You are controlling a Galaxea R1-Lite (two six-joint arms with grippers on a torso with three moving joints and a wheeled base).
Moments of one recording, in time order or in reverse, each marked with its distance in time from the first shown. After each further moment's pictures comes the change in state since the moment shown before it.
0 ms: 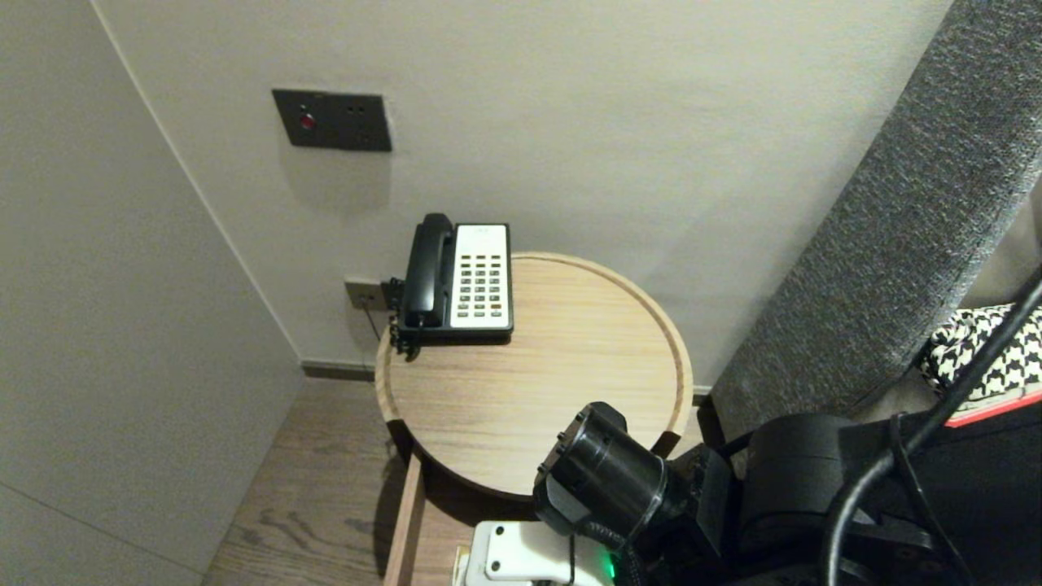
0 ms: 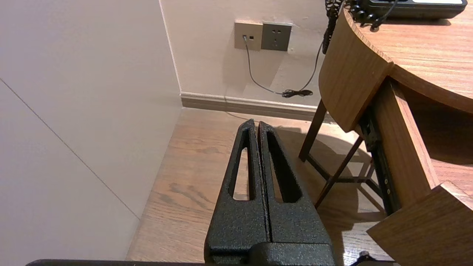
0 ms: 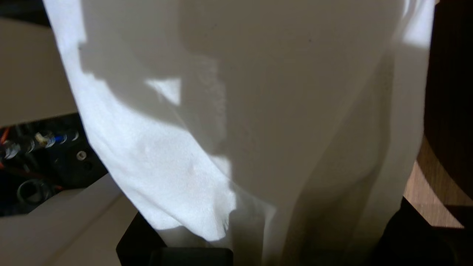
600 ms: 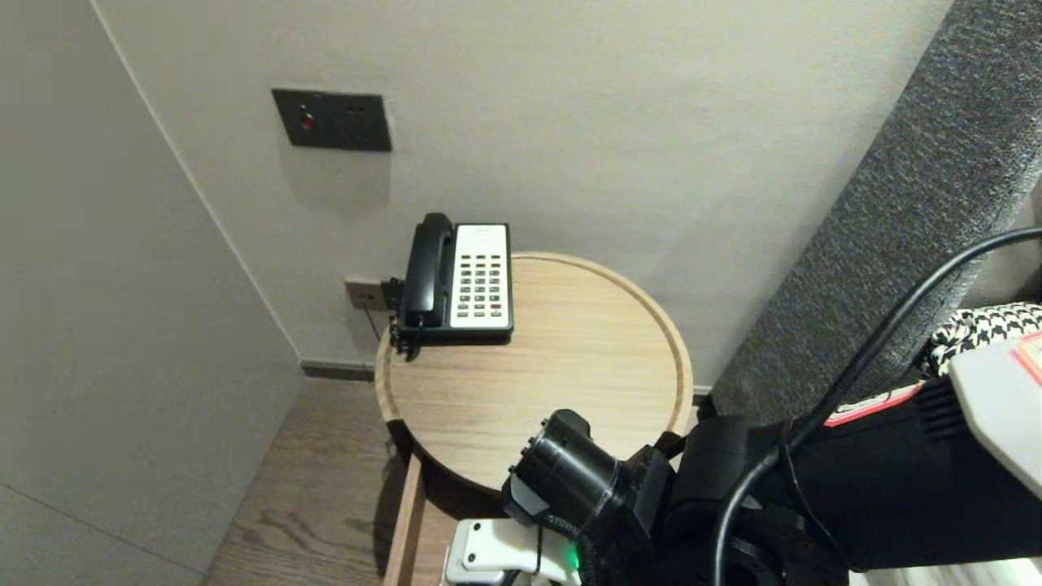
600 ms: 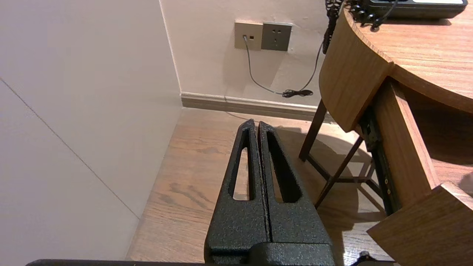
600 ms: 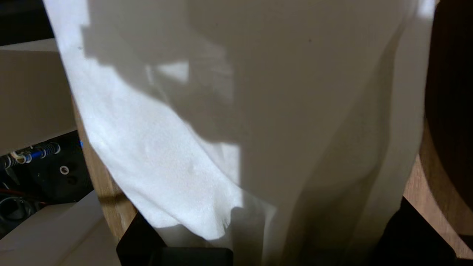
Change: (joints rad) left arm 0.000 0.000 0.000 0.000 0.000 0.000; right arm -0.009 0.106 -0.056 -0.007 0.002 -0.004
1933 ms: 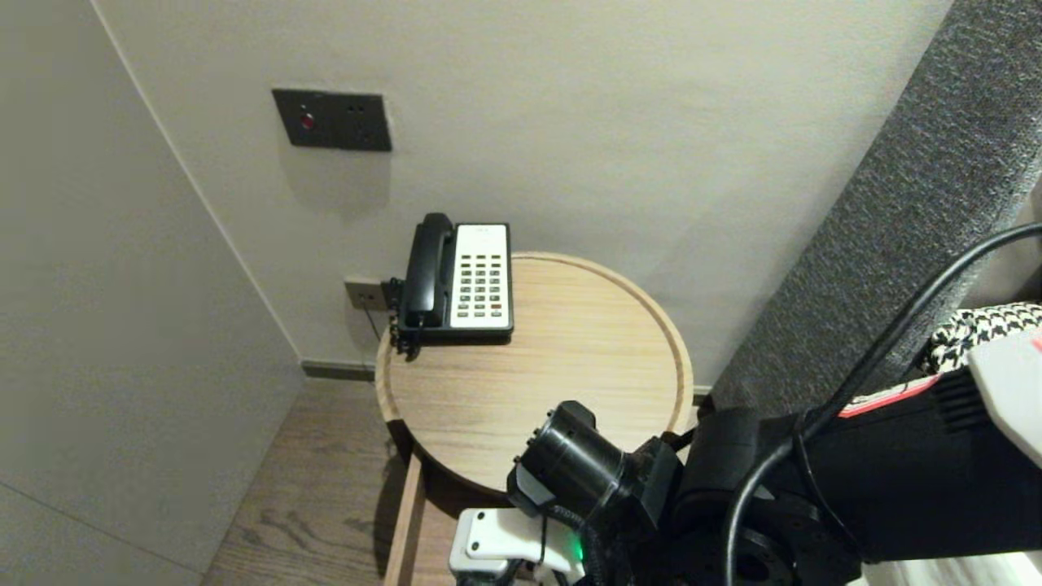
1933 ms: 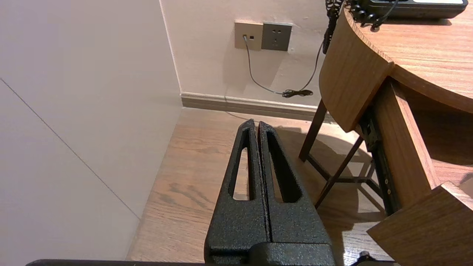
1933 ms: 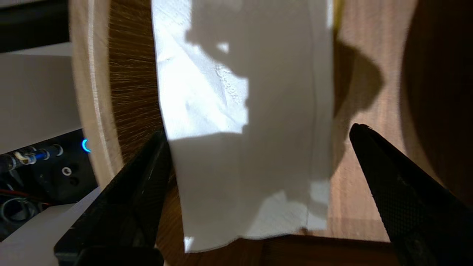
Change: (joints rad) left arm 0.000 0.000 0.000 0.000 0.000 0.000; right arm -0.011 -0.025 -0.001 0.005 0.000 0.005
